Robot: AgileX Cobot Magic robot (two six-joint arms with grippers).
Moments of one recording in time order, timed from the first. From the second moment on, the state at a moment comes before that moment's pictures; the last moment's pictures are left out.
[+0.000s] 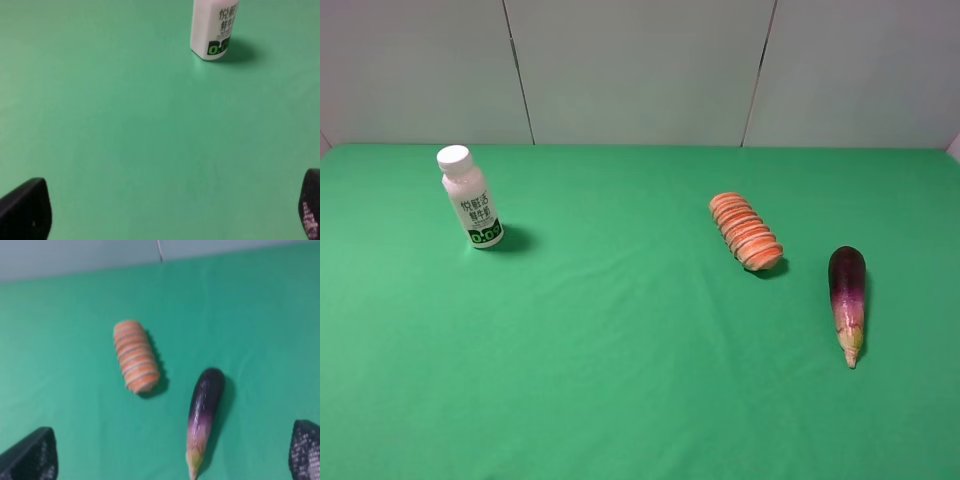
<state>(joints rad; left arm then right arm) 0.01 -0.01 -0.48 0.00 1.06 0.04 -0.07 0.49 -1.04 0.18 1.22 -0.05</state>
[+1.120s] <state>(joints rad) 0.01 -0.01 -0.48 0.00 1.06 0.04 -0.07 0.00 -0.54 0.01 1.11 -0.08</state>
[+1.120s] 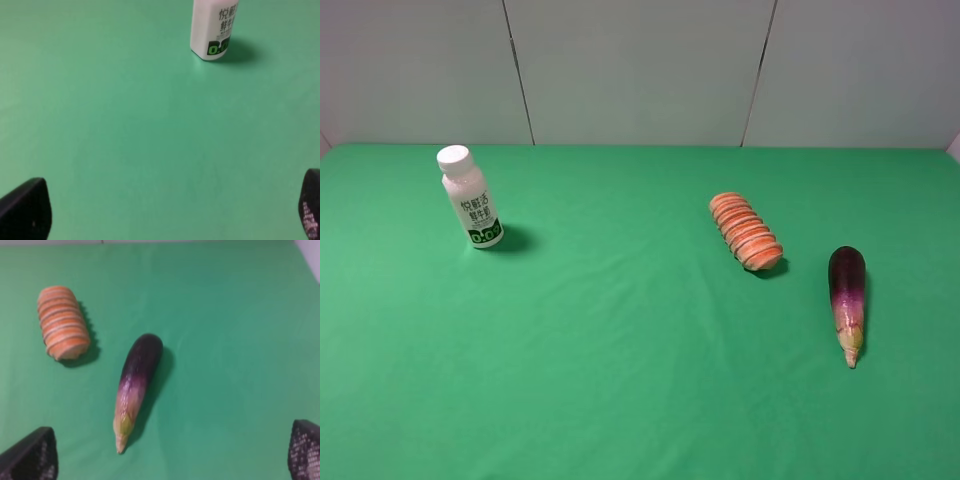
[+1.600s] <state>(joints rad) 0.01 -0.01 -0.48 0.00 1.06 0.04 -0.07 -0.01 -0.50 0.01 1.02 -0.07</state>
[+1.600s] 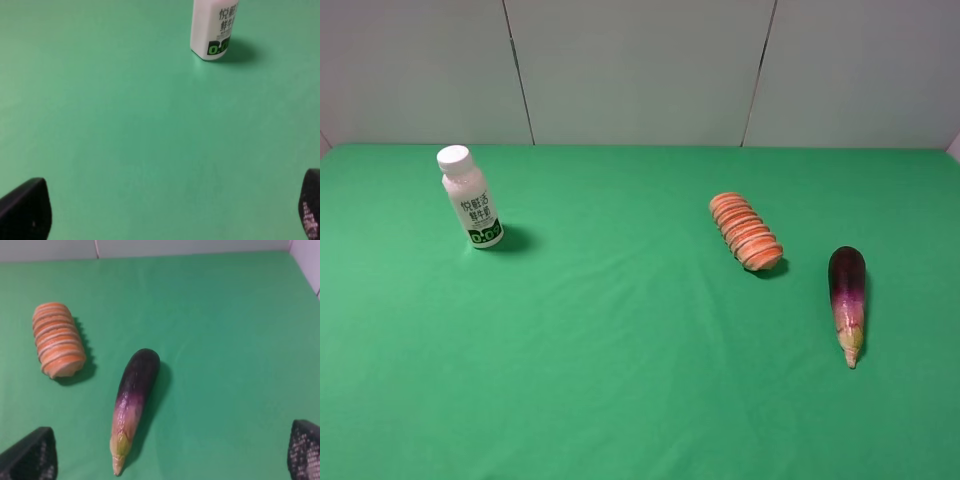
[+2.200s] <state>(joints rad) 0.01 -0.01 -0.48 0.01 1.06 0.04 -0.07 -0.01 -0.50 0.01 1.02 -0.07</state>
